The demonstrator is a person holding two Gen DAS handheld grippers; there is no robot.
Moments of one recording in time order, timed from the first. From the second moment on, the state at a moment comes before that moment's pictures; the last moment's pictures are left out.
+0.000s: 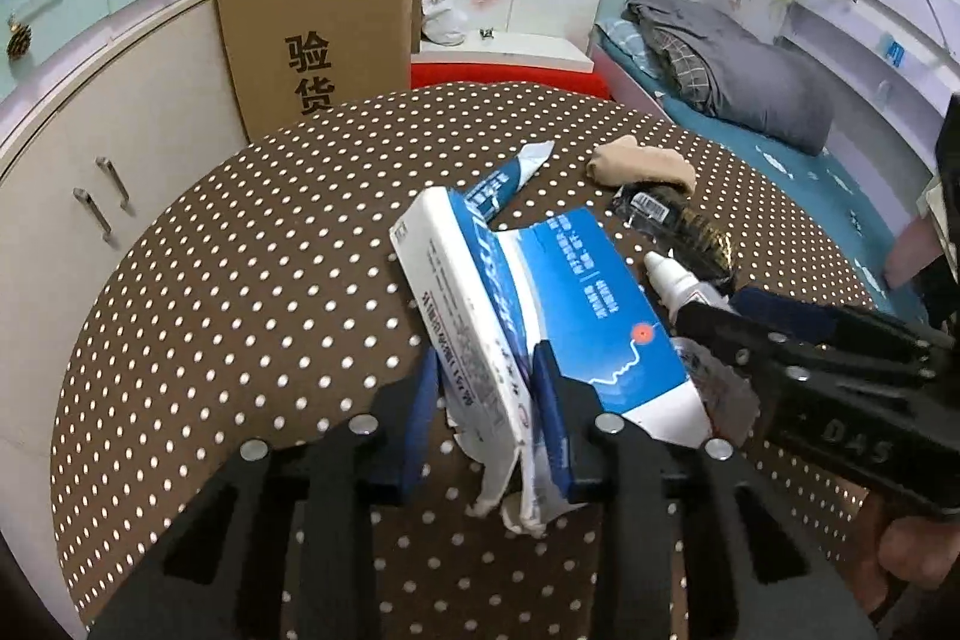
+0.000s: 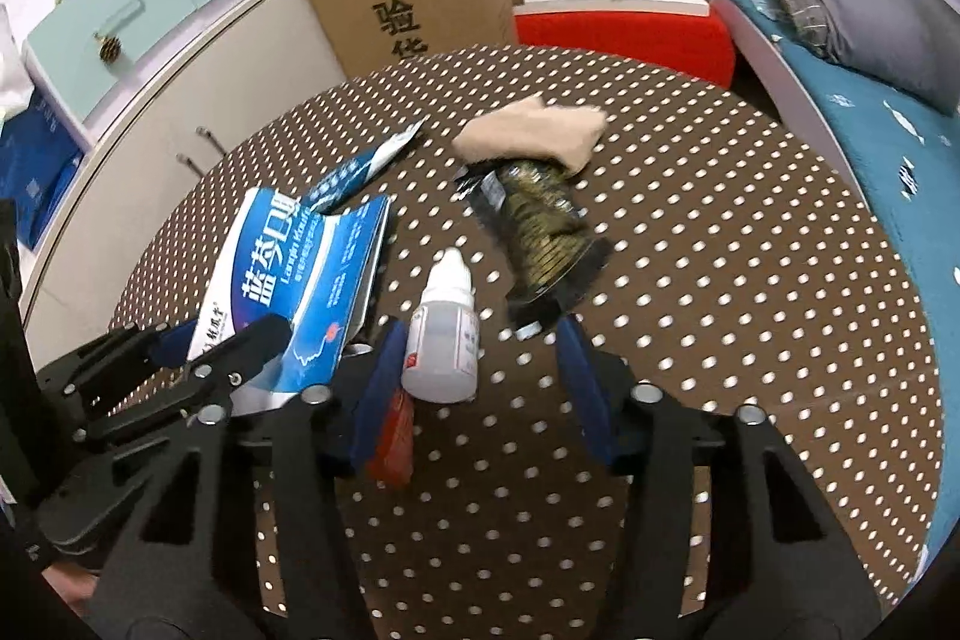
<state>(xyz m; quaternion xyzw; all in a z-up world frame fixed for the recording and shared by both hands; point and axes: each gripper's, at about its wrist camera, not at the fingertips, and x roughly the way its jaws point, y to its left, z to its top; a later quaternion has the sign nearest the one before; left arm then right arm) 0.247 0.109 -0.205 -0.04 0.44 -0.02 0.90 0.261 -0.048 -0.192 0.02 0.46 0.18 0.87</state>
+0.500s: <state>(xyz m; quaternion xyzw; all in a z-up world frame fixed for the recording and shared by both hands) 0.201 0.117 -0.195 -0.04 0.43 -0.02 0.90 0.219 -0.098 -0.190 0.05 0.47 0.20 0.86</state>
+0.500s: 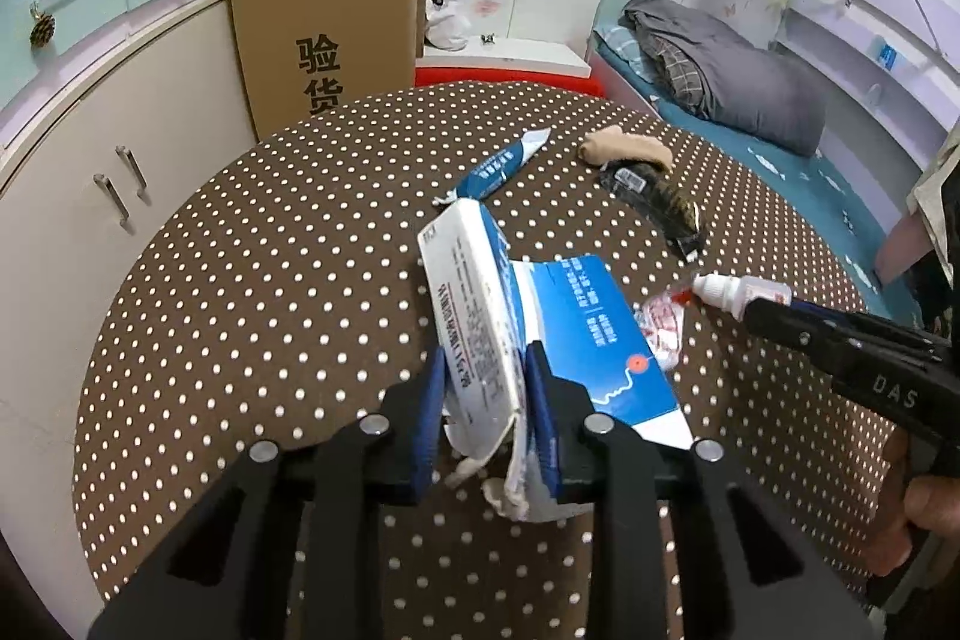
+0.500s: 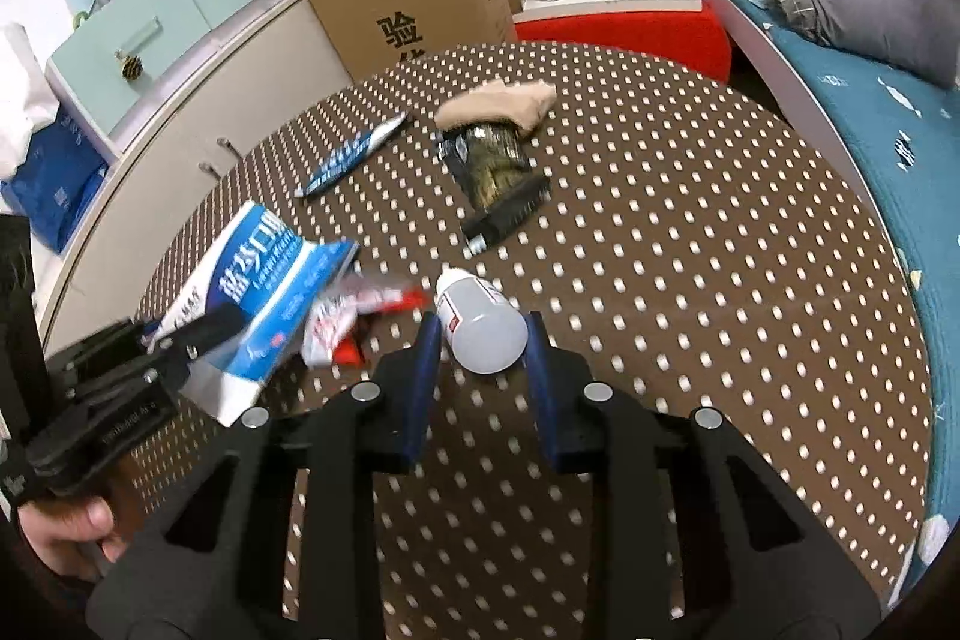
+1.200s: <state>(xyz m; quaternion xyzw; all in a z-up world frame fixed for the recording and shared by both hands) 0.193 0.124 -0.166 -0.05 0.40 -0.01 0.91 0.209 -0.126 -0.163 0.07 0.43 0.20 0.88</state>
